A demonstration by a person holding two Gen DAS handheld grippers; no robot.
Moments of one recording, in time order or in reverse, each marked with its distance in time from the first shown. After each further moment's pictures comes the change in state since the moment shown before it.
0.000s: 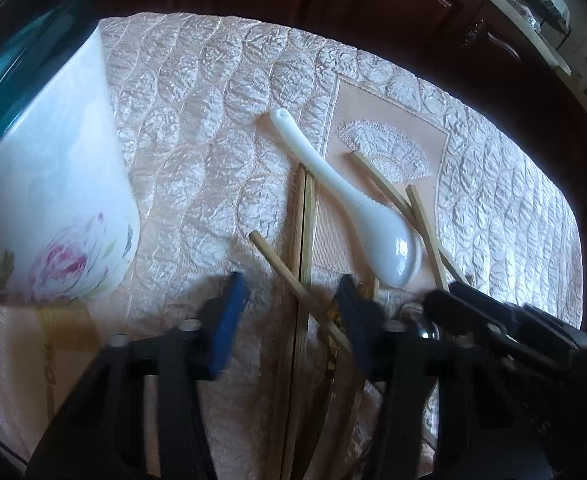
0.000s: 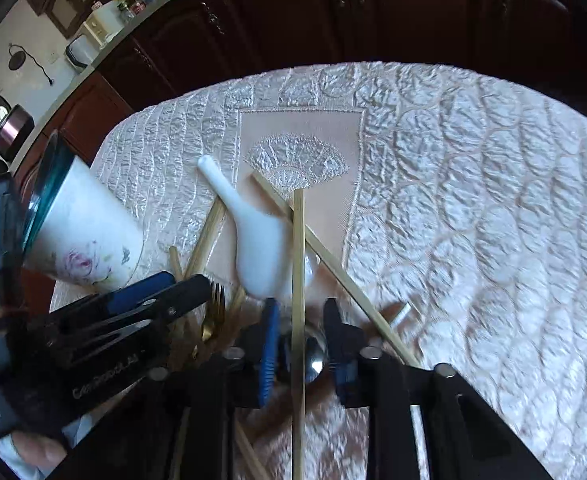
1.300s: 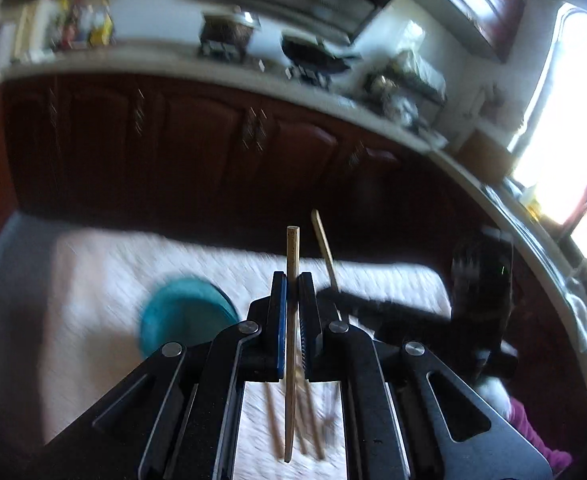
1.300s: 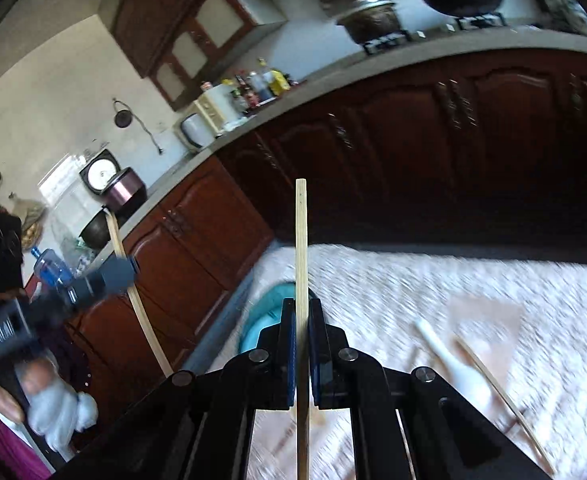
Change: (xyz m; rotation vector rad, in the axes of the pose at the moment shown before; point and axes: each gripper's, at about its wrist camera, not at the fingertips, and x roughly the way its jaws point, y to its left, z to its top) left arm -0.280 0.077 0.067 0.177 -0.412 -0.301; right arm -0.131 0.147 0.059 -0.086 -0.375 0.332
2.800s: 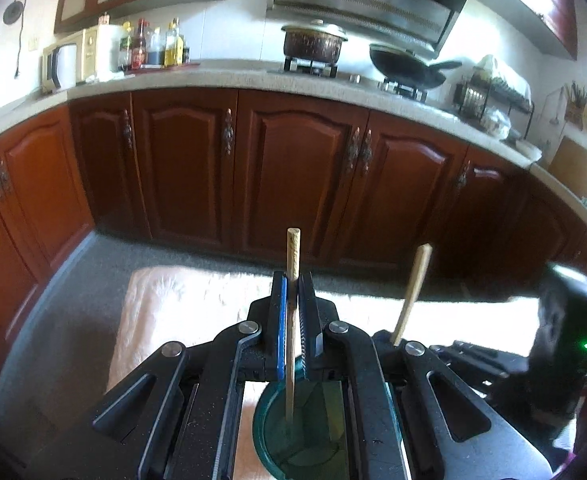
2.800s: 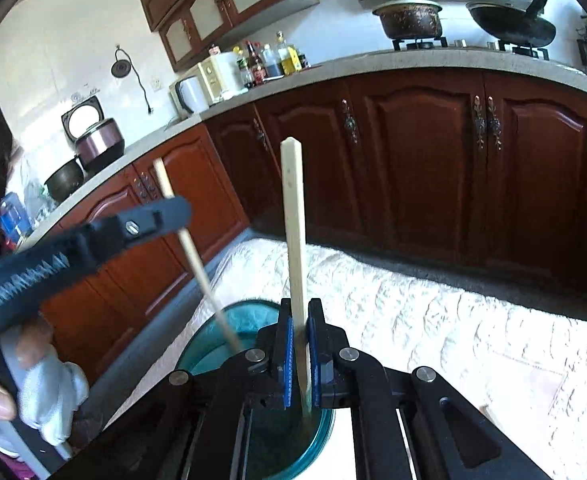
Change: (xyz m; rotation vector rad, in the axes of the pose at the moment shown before) left arm 0.096 0.086 -0.009 0.004 -0.063 0.326; right arm 0.108 0.001 -0.014 -0.185 0.041 -0.119
